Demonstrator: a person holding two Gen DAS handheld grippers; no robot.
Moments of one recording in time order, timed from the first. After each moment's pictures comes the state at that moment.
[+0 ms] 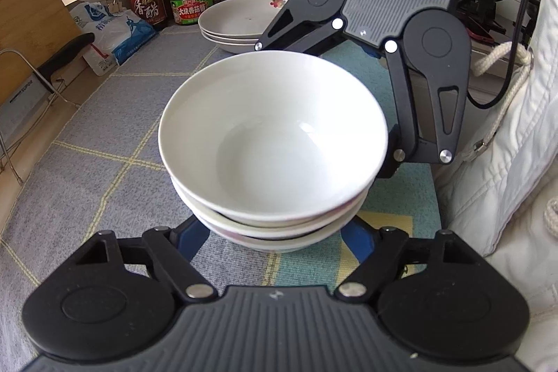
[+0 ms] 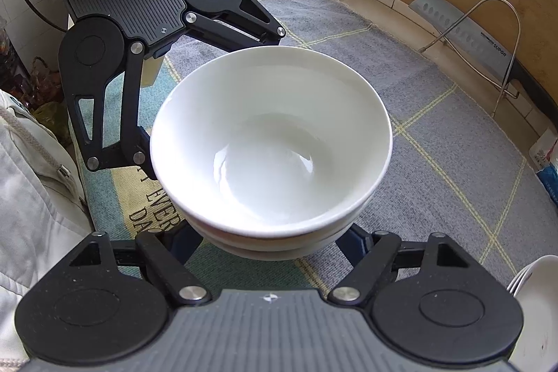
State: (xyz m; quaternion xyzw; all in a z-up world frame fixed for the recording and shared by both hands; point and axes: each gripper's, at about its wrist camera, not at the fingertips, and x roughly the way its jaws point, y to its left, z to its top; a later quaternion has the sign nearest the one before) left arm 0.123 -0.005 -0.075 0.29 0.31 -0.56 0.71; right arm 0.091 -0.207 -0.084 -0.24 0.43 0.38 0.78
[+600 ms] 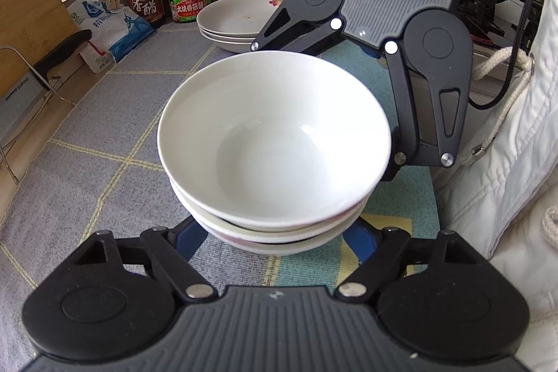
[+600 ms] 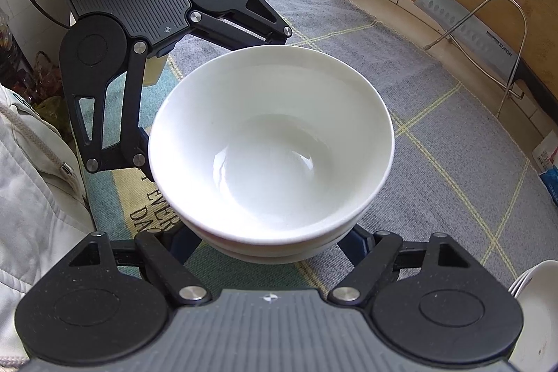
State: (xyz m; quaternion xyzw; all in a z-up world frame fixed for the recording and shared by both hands) left arm 0.123 -0.009 -0.076 0.29 0.32 -0.57 0.70; right arm 0.094 -0.200 -0.083 -0.24 0.44 0.38 0.77
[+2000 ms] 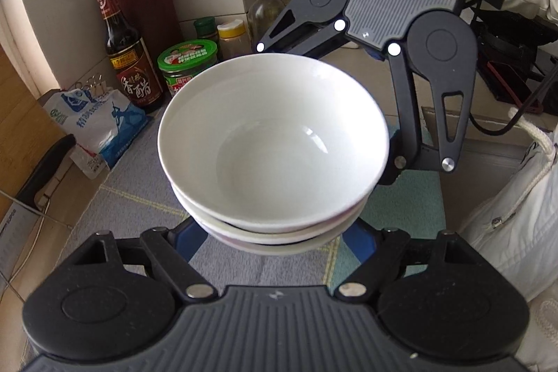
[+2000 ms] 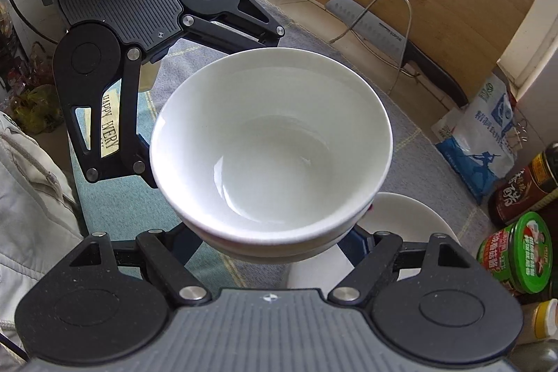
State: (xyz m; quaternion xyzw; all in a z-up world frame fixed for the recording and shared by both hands) left arm 0.142 -0.166 -0.036 0.30 0.27 -0.54 0.74; right arm 0.111 -0.332 -0.018 -0.27 0.42 0.36 0.79
